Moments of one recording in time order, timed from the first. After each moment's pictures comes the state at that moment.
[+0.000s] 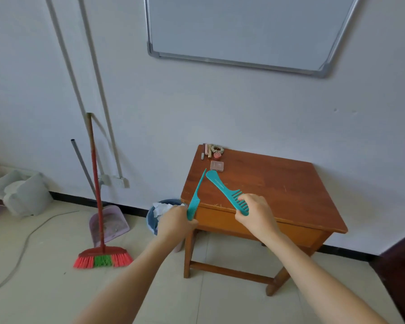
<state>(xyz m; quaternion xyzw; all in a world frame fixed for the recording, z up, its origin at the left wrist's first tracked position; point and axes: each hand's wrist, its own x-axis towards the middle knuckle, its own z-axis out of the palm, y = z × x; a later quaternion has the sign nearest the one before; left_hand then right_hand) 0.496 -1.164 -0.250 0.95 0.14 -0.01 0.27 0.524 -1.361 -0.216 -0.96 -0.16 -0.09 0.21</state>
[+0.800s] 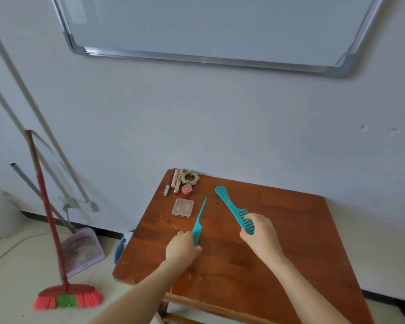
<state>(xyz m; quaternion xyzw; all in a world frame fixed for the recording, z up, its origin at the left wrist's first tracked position) 0.768 -1.279 -0.315 0.95 0.17 -0.12 0.23 0.806 -1.467 -0.283 -0.96 -0.09 -0.04 0.27</state>
